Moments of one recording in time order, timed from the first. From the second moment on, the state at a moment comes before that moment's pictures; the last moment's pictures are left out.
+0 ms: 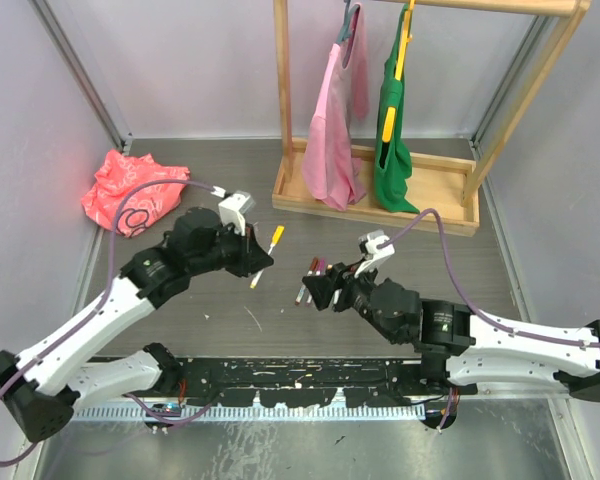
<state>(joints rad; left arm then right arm) -0.73 0.96 1.01 -0.50 0.18 -0.41 1.34 0.78 0.76 -0.15 0.67 0.60</state>
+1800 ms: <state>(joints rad) -0.81 1.78 1.04 -0.23 -0.08 -0.55 1.10 0.91 0.59 -0.49 0.43 0.81</state>
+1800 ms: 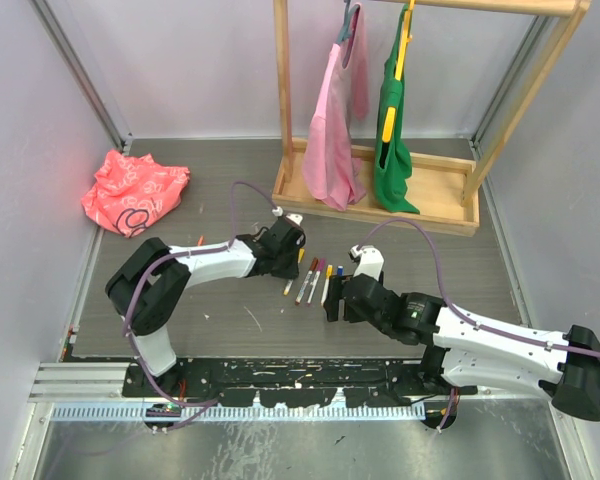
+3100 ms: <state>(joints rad) -0.63 1.36 1.18 -0.53 -0.16 -0.40 1.09 0.90 0.59 -0.51 0.42 0.83</state>
